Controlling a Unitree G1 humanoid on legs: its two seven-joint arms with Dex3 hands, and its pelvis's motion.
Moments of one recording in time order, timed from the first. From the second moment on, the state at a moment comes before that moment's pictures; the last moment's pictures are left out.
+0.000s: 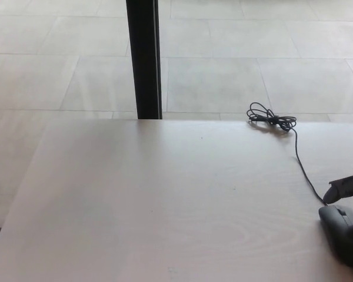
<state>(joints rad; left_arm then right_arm) 0.27 0.47 0.70 0.85 -0.34 -0.17 -0.02 -0.46 -0.84 0.36 0.55 -0.71 -0.40 -0.02</state>
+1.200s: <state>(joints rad) 0.28 0.46 0.71 0.82 -0.37 -0.18 -0.04 -0.53 -0.80 0.39 0.74 -0.72 -0.37 -0.01</state>
